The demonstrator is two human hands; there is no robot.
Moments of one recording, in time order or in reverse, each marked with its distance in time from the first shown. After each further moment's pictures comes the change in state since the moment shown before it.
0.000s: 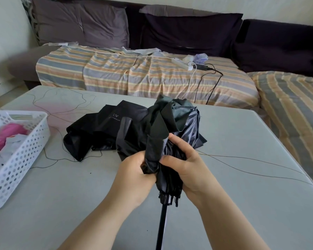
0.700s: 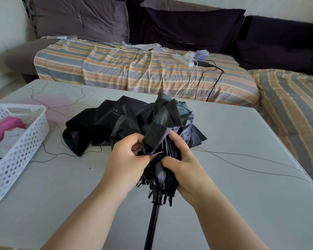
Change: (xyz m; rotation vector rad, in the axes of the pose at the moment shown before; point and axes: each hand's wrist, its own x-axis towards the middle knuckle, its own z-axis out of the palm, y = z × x) left_hand 0.012 0.007 -0.010 -0.111 0.126 -0.046; right_hand -0.003 0.010 0.006 0.023 -0.075 0.037
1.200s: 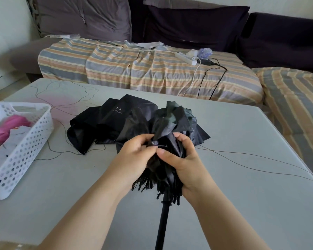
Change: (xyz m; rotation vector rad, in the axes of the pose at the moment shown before) left_hand 0.004 0.000 -0.004 -0.063 -0.154 -0.175; right_hand 0.003 0.008 0.008 0.138 0.121 -0.011
